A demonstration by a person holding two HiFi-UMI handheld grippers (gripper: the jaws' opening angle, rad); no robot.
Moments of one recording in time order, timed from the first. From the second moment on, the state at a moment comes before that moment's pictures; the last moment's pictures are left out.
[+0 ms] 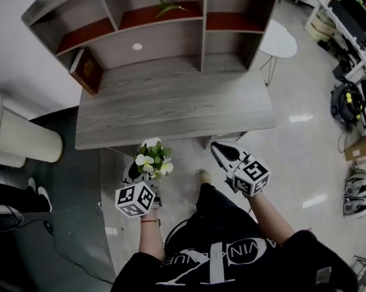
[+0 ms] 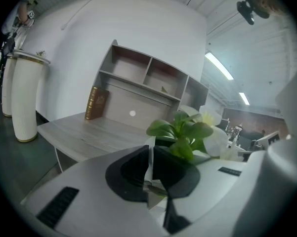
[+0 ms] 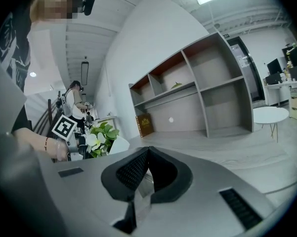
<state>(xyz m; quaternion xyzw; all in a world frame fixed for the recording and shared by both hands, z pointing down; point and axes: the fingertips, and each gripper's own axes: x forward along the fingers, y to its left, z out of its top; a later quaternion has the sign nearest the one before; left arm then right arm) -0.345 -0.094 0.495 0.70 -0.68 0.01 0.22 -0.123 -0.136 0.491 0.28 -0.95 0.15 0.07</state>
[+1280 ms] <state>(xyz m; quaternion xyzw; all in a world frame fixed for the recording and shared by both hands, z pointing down) -0.331 -0.262 0.549 0.69 -0.66 0.06 0.28 -0.115 -0.293 0.553 0.28 -0.93 0.23 0.10</state>
